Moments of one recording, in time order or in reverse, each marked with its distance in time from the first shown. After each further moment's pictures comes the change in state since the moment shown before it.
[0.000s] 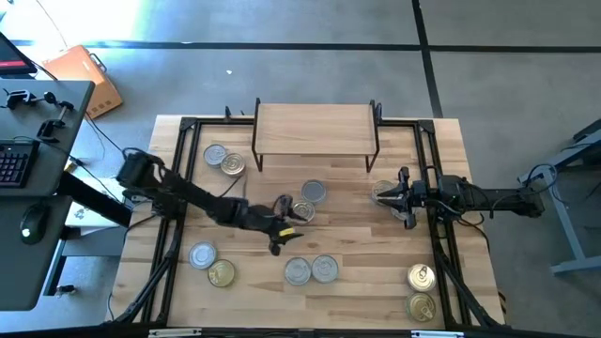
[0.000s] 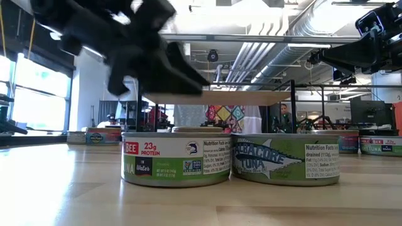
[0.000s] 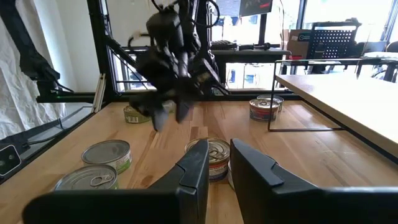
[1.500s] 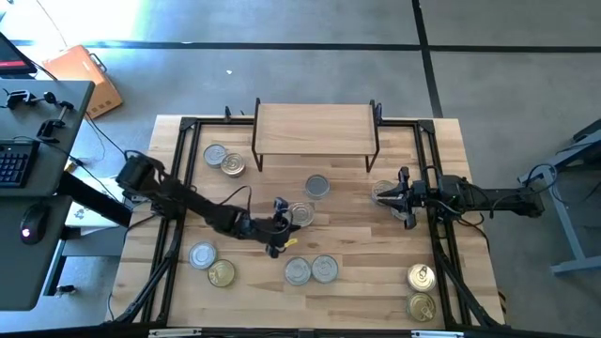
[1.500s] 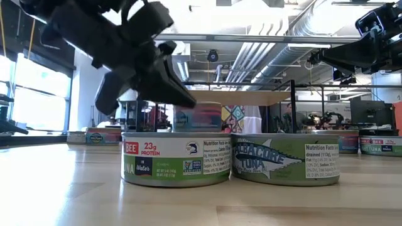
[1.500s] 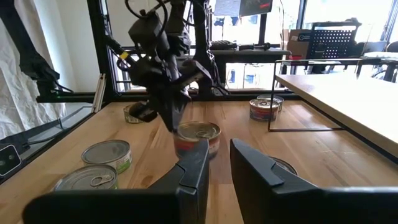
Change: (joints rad) left arm -0.094 -0.009 0.020 -0.135 -0.251 -0.015; right arm 0.000 0.000 0.000 0.000 0.000 0.000
